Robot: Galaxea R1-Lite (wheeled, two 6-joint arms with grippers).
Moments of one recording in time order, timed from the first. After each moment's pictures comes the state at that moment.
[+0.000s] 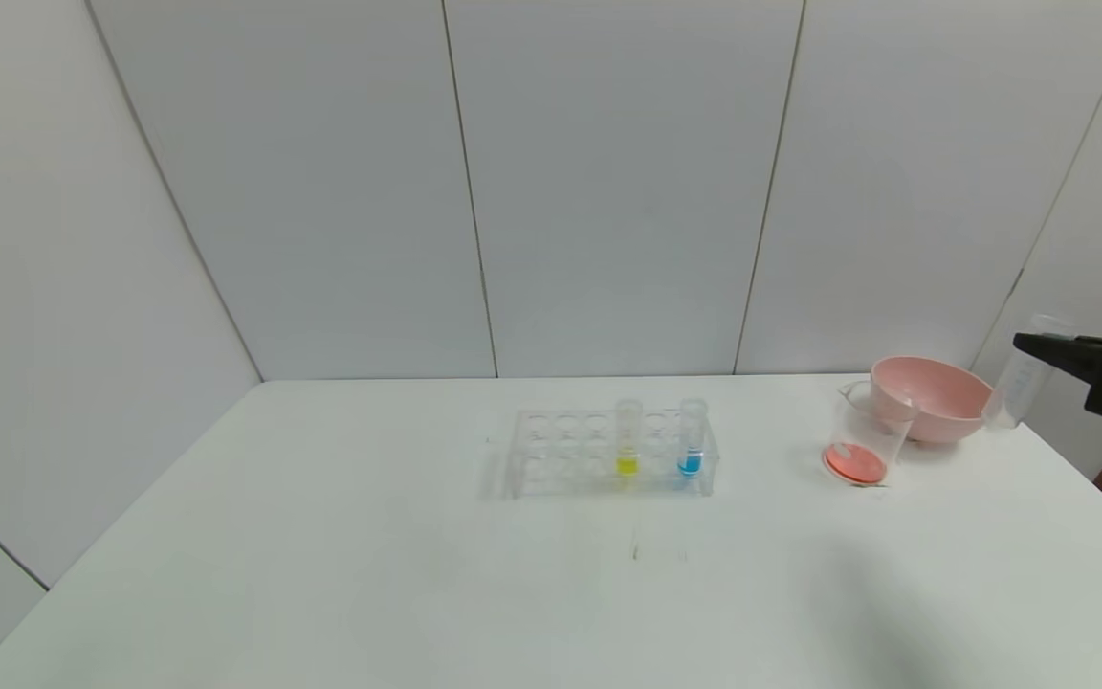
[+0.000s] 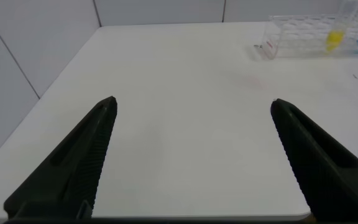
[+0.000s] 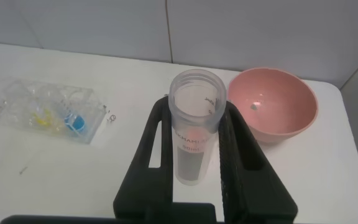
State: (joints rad) left arm 0.00 0.00 0.00 0.00 0.00 0.00; right arm -0.22 1.47 -0.78 -0.48 0.43 -0.02
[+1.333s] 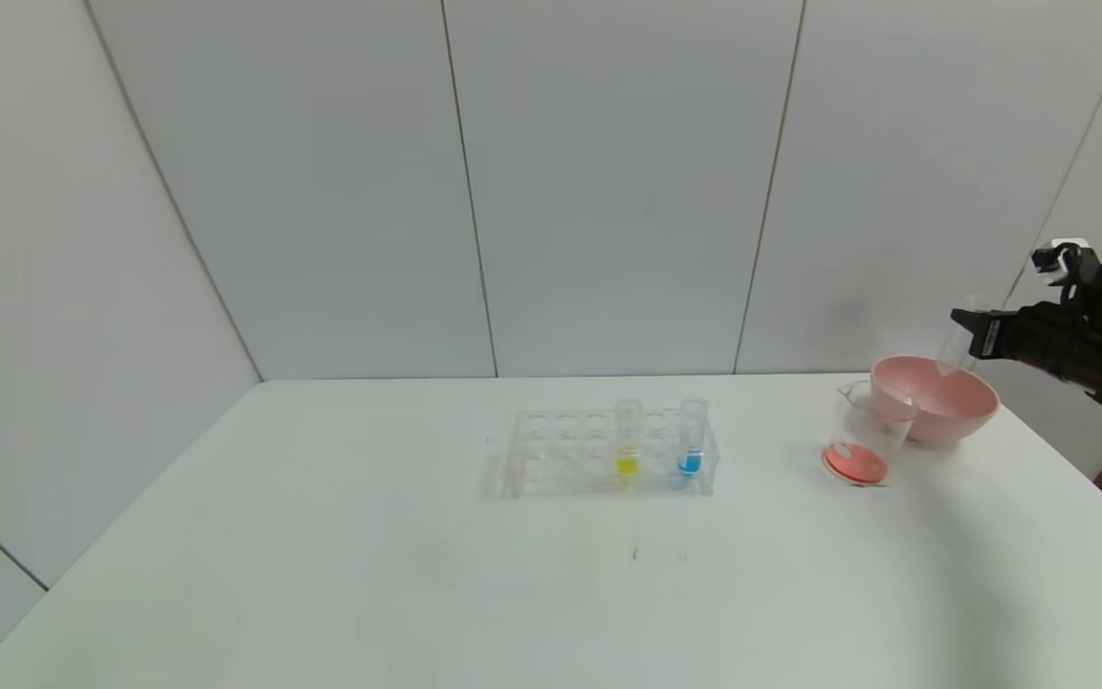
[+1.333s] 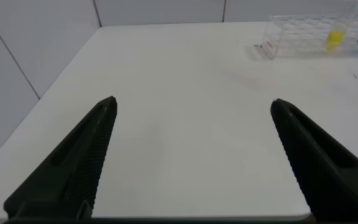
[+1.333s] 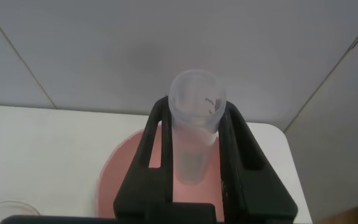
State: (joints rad) left arm 0.00 0.00 0.00 0.00 0.00 0.00; right arm -0.30 2.19 -1.37 -0.69 0.33 -0.06
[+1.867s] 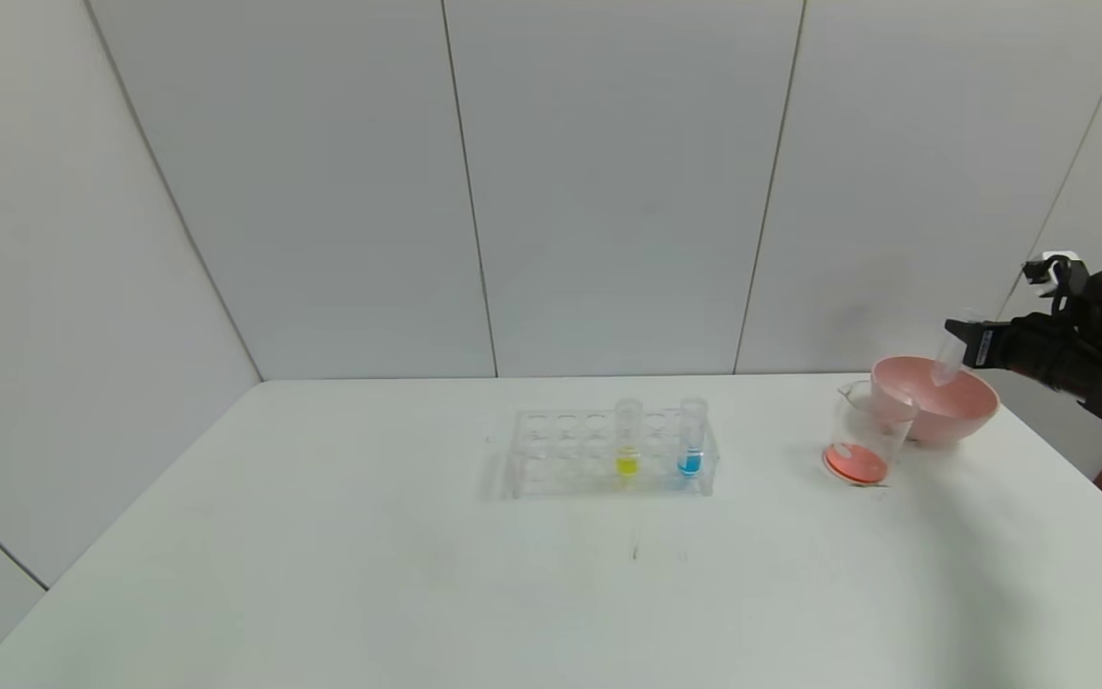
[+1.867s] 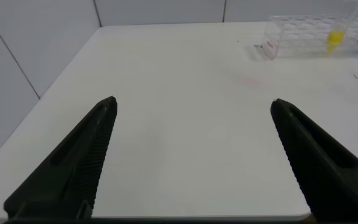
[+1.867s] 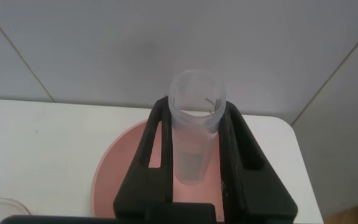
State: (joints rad) left arm 0.00 0.00 0.00 0.00 0.00 0.00; right arm -0.30 2.22 -1.36 -0.70 0.33 -0.05
